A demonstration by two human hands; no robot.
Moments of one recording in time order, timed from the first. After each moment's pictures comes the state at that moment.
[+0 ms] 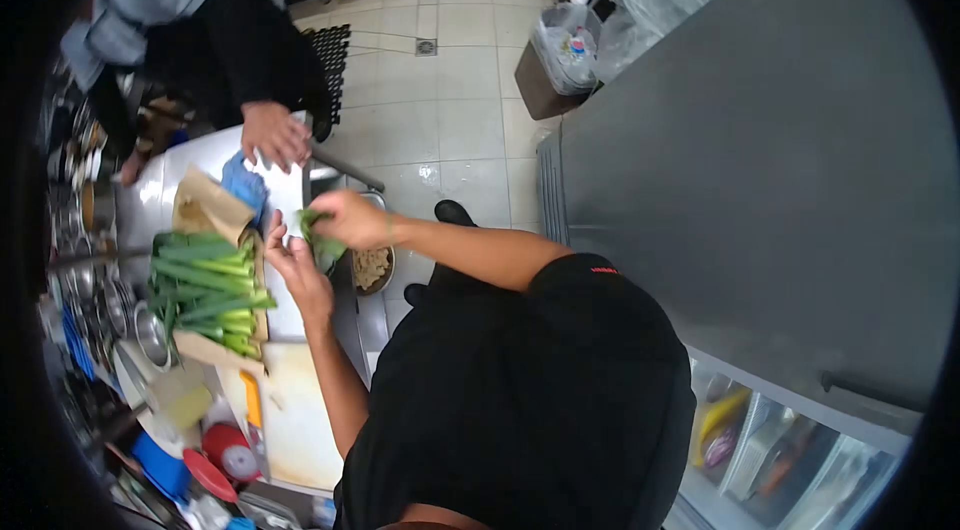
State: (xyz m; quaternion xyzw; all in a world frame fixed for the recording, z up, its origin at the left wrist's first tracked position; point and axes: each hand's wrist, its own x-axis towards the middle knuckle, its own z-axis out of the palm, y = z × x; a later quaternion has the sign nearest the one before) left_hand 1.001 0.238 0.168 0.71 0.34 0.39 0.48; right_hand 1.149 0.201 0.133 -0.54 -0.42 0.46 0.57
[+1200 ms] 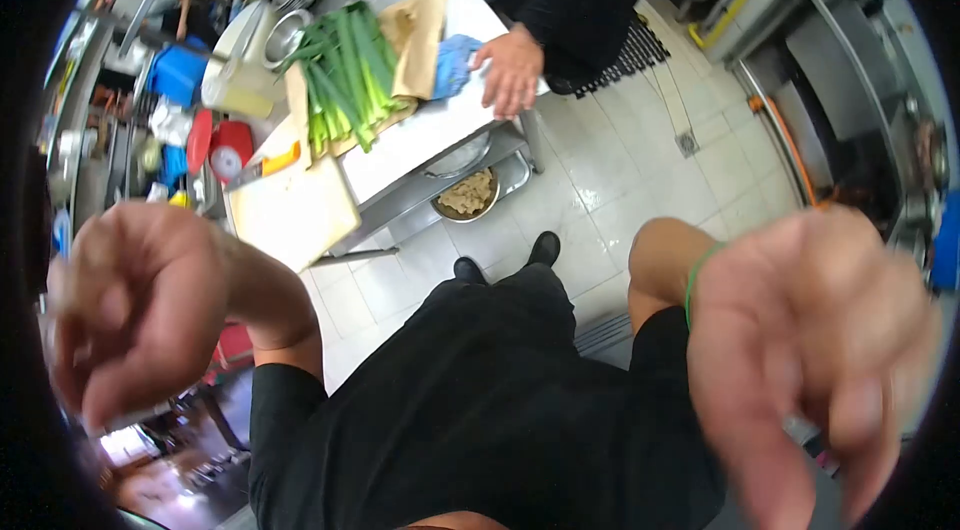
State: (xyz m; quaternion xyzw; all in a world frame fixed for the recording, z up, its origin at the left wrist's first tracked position) left_hand 1.067 0.203 0.456 0.67 0.11 0.72 -0.16; right_hand 1.366 0.213 0.388 0.01 -0.56 0.09 0.82
